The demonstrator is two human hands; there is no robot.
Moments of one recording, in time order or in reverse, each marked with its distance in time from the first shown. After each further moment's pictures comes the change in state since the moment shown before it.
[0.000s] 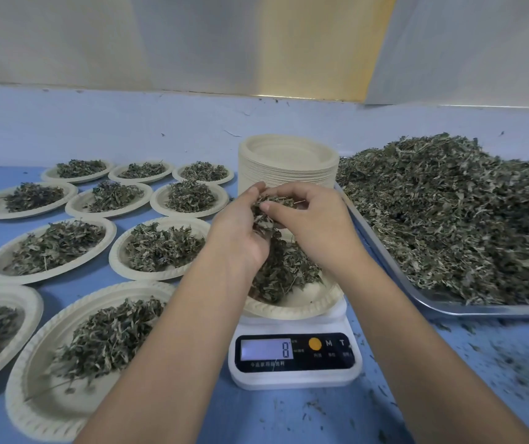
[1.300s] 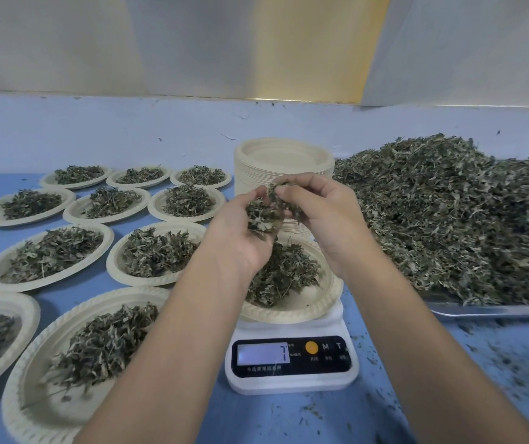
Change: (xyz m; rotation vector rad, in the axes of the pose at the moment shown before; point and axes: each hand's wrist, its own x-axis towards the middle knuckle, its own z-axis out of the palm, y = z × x) left_hand -0.008 0.003 0.003 -0.083 -0.070 -0.073; right_hand 0.006 -0.005 -0.011 0.508 0.006 0.150
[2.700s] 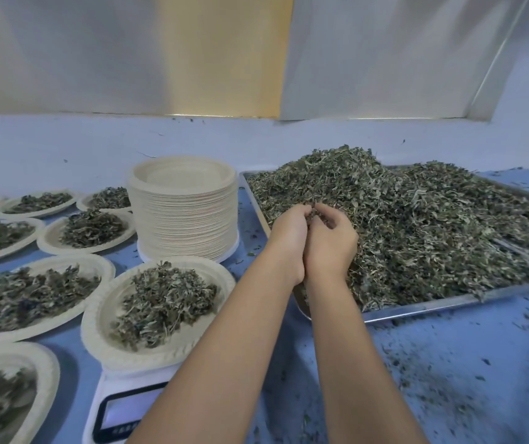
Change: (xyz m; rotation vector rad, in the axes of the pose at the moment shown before) left_hand 0.031 -0.132 0.107 0.540 -0.176 -0.169; right_hand 0.016 0.020 -0.121 -0.211 0.814 0.063
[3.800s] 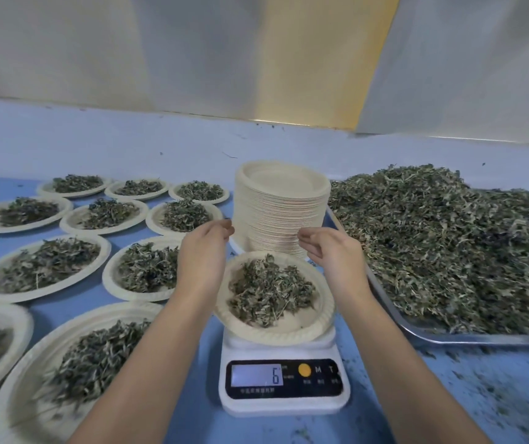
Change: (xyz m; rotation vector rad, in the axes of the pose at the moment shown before) left_hand -0.060 0.036 -0.202 0.304 0.502 0.499; right_hand -0.065 0.013 0.058 0.042 -0.616 -0.043
